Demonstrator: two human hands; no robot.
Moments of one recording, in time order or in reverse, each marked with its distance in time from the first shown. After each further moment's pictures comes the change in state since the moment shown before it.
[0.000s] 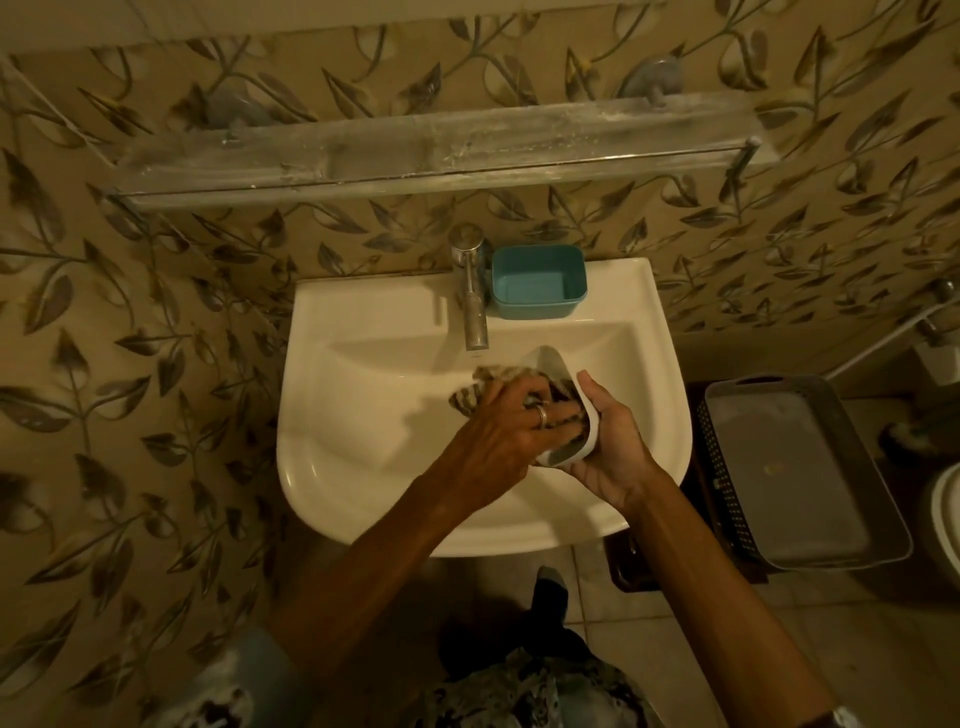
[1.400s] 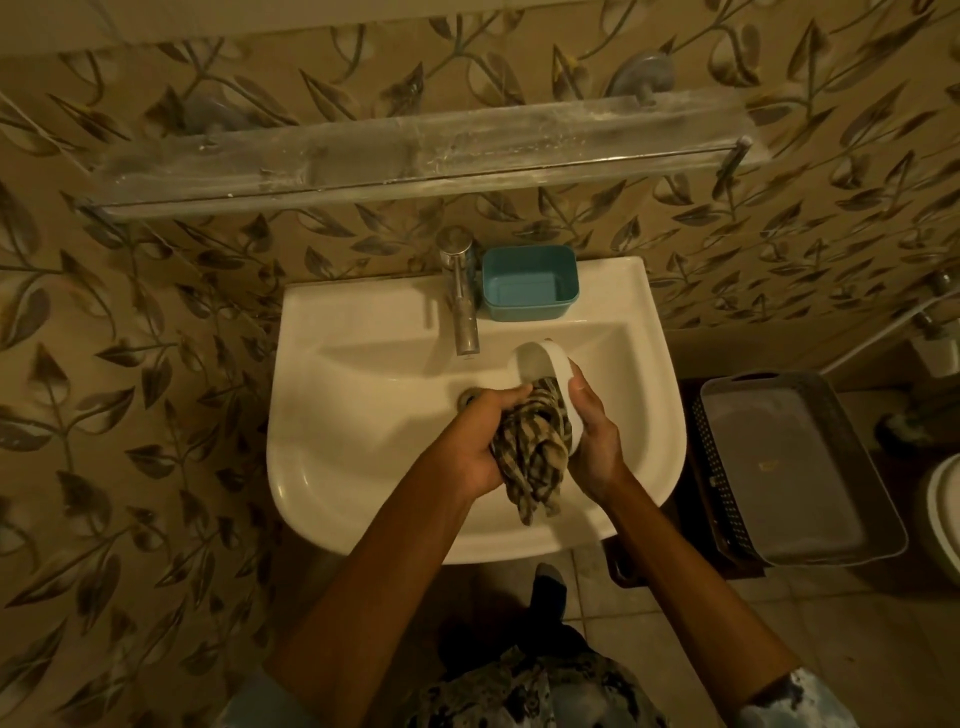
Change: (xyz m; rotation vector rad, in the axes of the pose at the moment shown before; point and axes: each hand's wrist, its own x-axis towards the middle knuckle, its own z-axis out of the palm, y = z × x) left_hand 0.036 0.008 -0.028 -1.889 0.009 -1.632; right_hand 0.014 0.007 0.000 -0.331 0.048 -0.437
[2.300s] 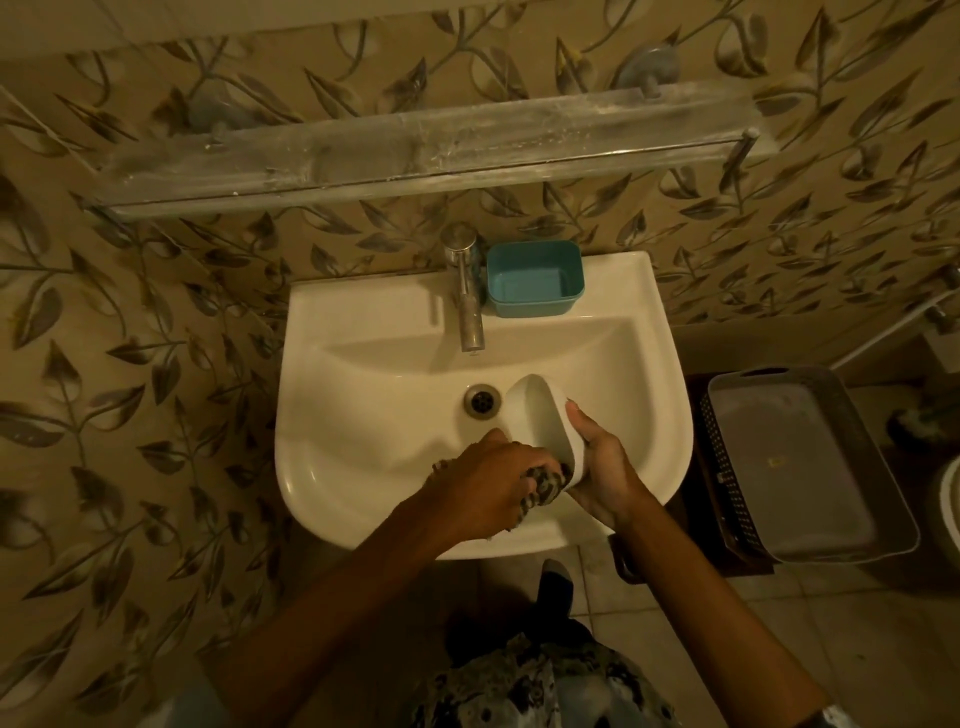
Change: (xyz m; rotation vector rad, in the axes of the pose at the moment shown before) left_hand -0.015 -0.028 -0.036 1.751 -0.105 0.537; right_hand -0.010 0.019 -0.016 0.202 -0.052 0.377
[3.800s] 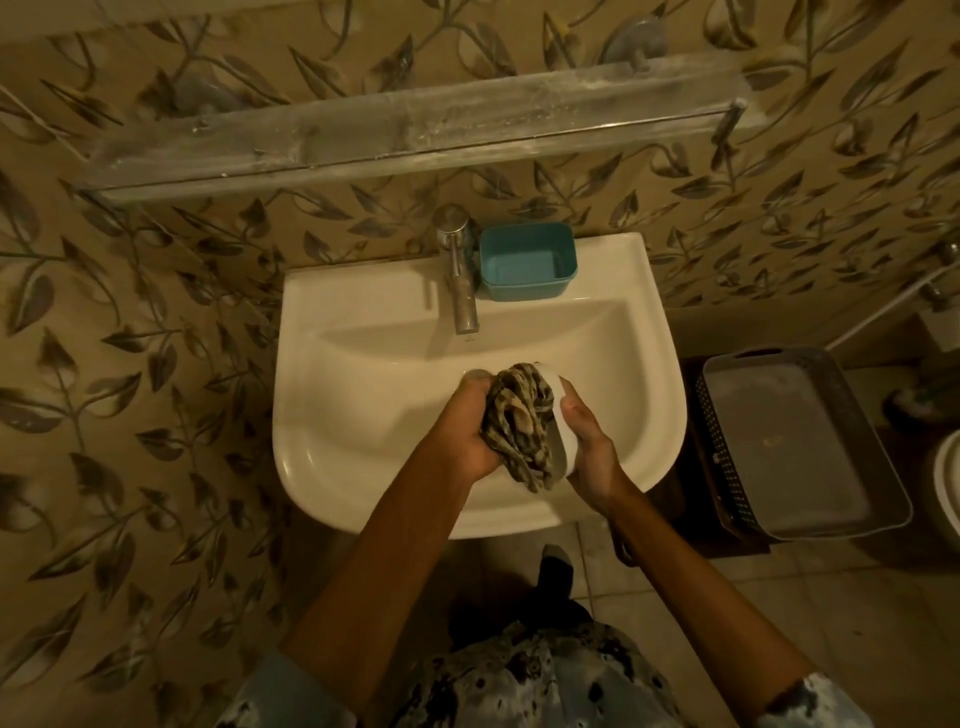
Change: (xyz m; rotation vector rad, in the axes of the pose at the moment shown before) left_hand 0.034 0.006 -0.011 -1.885 0.167 -0.538; right_hand -0.012 0.014 0.003 -0.334 0.048 -0.315
